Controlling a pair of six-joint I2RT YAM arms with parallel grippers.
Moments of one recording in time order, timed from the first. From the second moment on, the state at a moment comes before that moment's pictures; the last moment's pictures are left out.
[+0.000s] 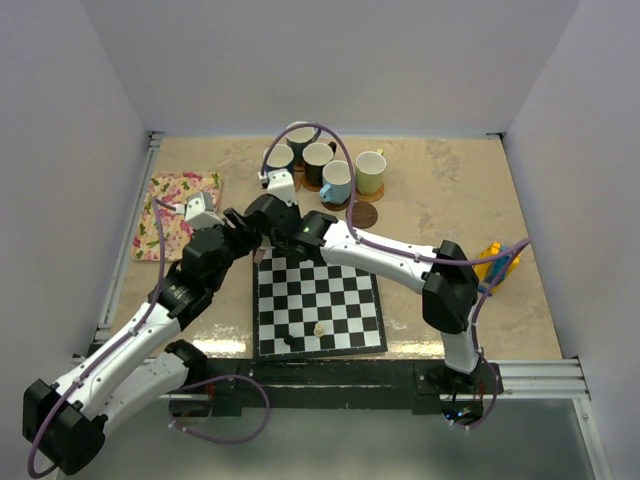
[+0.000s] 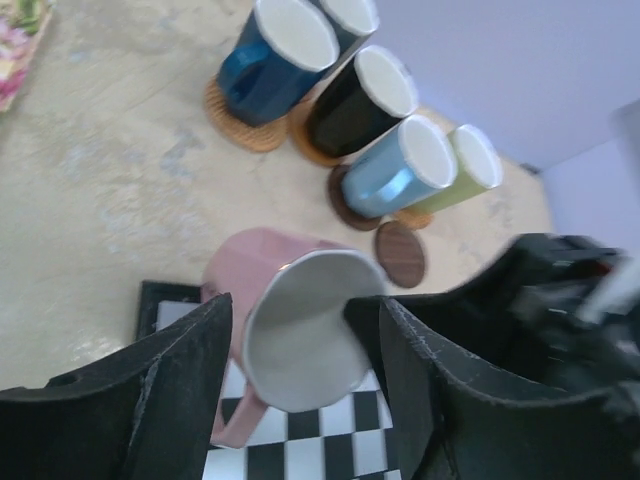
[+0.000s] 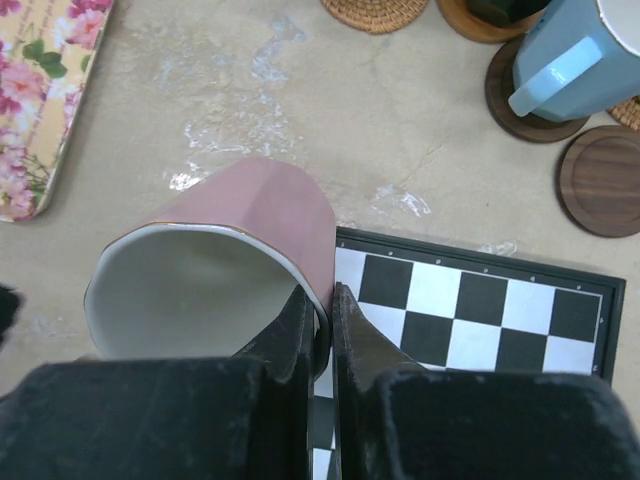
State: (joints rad) left arm -0.55 0.82 0.60 -0.09 -0.41 -0.76; right arm 1.08 1.95 1.75 -0.58 0.66 0.57
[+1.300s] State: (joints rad) left arm -0.09 1.23 1.05 0.01 0.05 -0.17; right arm 0.40 1.64 1.37 -0.56 0.13 0.29
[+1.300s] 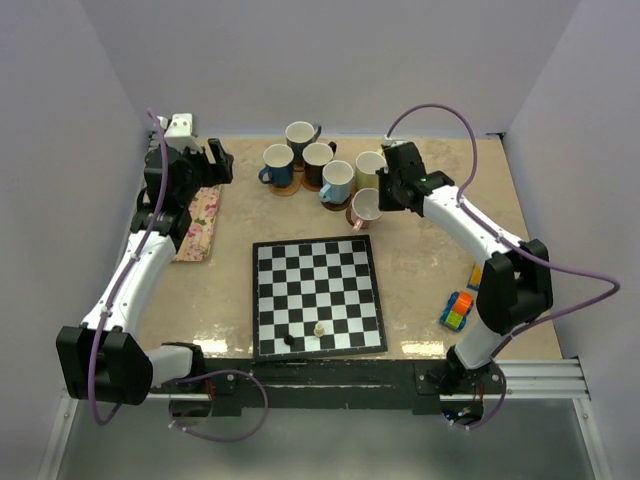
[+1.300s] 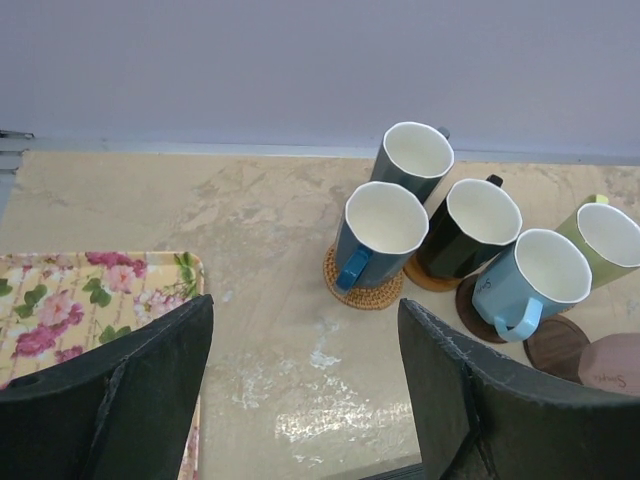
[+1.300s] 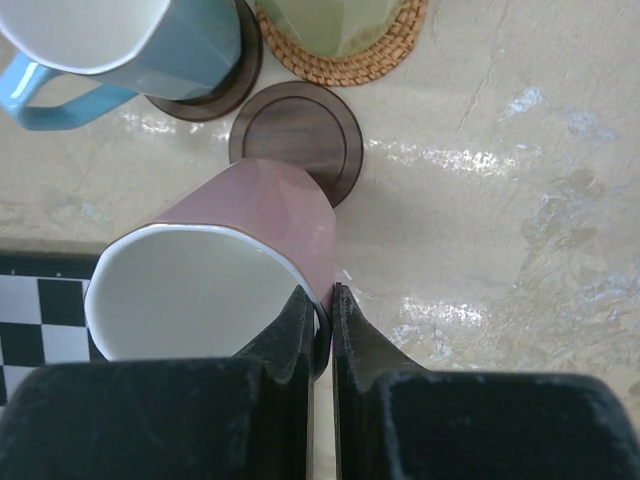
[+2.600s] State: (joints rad) left arm -0.09 1.23 1.05 0.00 0.02 -0.14; right arm 0.40 1.85 1.52 -0.57 0.21 0.37
